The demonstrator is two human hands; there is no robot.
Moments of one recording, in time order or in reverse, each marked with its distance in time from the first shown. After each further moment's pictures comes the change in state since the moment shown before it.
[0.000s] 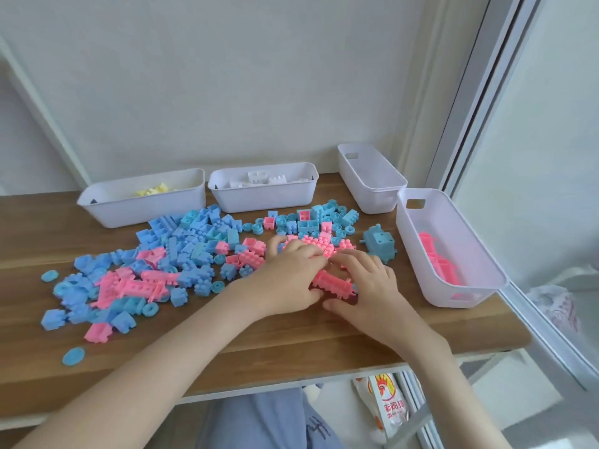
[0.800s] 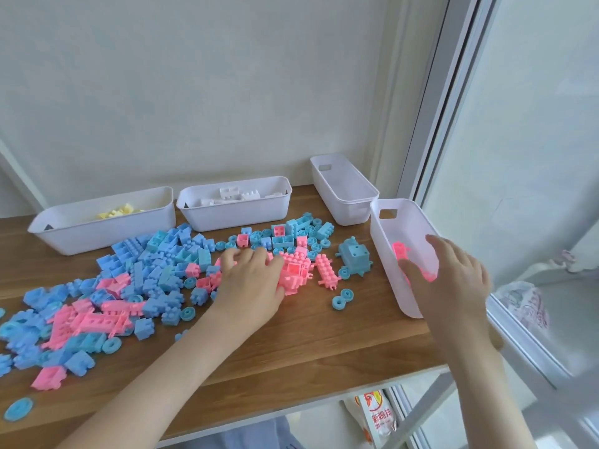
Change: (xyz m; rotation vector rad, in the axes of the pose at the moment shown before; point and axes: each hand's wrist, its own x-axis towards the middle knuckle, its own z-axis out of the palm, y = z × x) left_hand 0.012 -0.011 0.017 0.209 0.293 -0.209; right_hand -0.015 0.048 -0.060 -0.131 0.563 0.588
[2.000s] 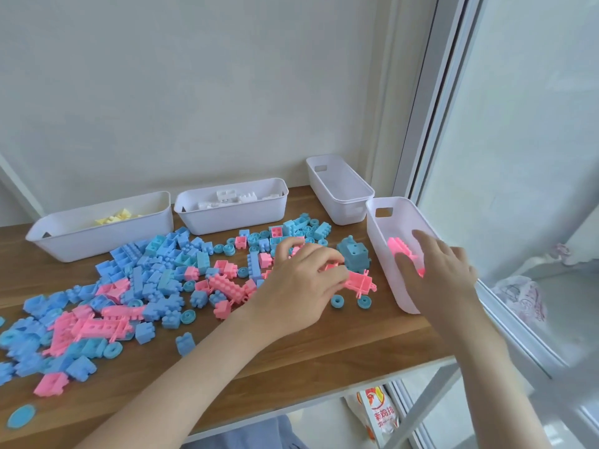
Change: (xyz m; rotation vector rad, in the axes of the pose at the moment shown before) left_hand 0.009 0.037 -0.008 -0.361 0.413 0.527; right_hand 0.002 -0.011 -0.014 -0.067 -0.211 -0.020
